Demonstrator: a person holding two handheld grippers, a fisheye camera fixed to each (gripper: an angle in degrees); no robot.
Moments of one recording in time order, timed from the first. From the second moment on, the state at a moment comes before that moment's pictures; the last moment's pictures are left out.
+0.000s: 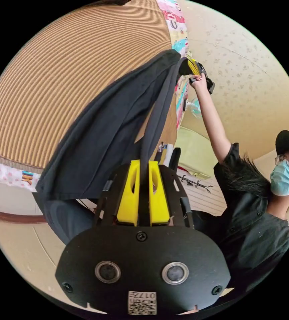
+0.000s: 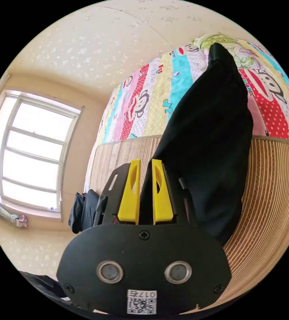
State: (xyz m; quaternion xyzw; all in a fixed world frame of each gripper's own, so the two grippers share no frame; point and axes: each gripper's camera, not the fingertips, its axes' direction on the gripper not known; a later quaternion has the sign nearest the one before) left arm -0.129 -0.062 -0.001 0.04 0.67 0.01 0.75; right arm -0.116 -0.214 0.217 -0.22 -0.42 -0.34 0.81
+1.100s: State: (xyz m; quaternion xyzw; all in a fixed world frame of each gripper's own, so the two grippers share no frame) left arm -0.148 -0.209 -0.047 0.08 0.50 0.22 0.84; right arm 0.290 -0.038 0.272 -0.40 -0.52 -0.19 0.73
